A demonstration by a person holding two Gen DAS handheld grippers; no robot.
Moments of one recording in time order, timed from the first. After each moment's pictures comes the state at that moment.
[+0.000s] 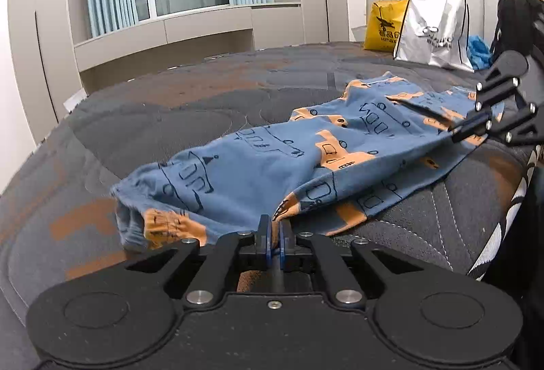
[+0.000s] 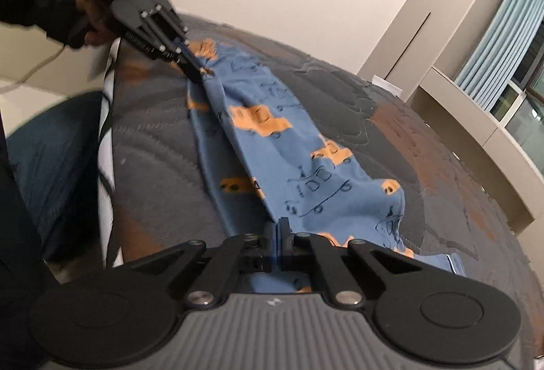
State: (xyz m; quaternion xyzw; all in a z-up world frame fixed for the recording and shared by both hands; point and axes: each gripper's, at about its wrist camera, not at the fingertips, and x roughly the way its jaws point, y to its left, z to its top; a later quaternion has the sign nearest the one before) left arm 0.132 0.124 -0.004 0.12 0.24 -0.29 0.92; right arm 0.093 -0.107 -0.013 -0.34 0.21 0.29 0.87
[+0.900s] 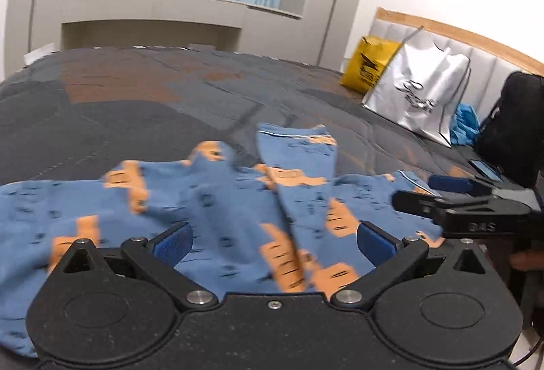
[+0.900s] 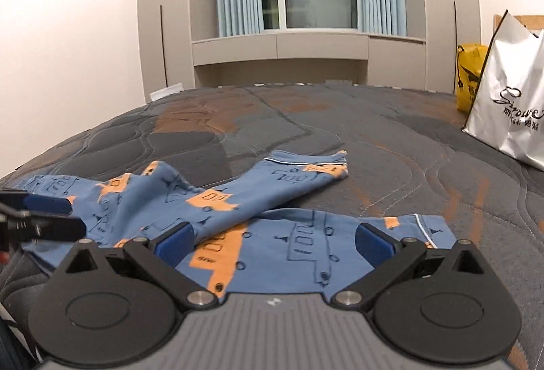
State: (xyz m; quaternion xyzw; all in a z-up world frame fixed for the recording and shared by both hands) left arm 0.149 -0.094 0.024 -0.02 0.28 -0.31 0.91; right arm 0.098 -0.267 0.013 0.04 0.22 -0.02 0.97
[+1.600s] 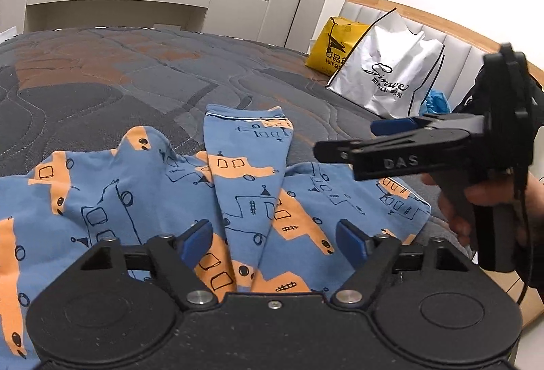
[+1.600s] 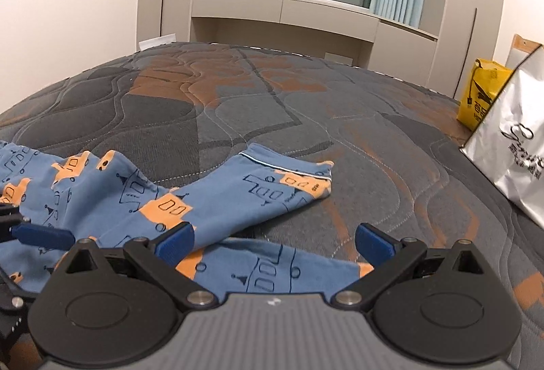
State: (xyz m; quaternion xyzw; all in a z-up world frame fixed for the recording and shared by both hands) left arm 0.163 -0.135 0.010 -0.03 0.31 -0.37 0.88; right arm 0.169 -0.268 0.039 -0.05 0.30 -0.03 0.95
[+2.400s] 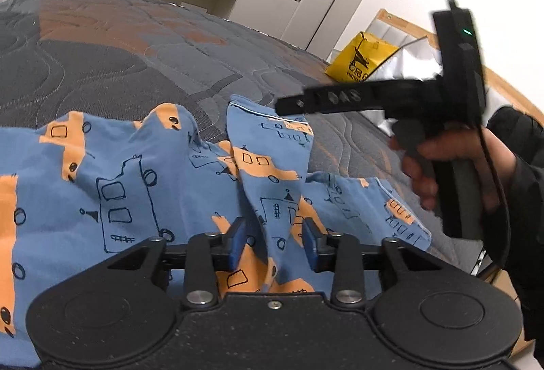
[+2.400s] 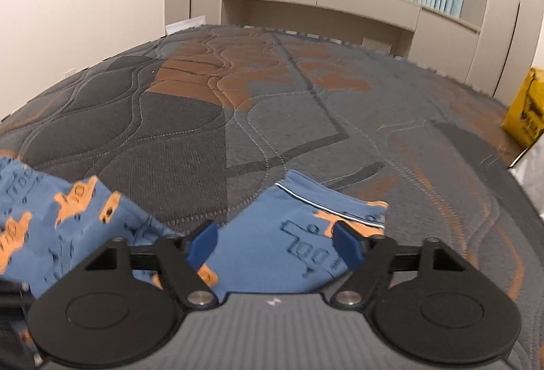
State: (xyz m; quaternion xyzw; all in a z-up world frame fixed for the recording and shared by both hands) left arm 0.182 -0.113 0.000 -0.12 0.34 -0.34 0.87; right arm 0.262 -0.254 0.059 -0.04 0.35 0.04 0.94
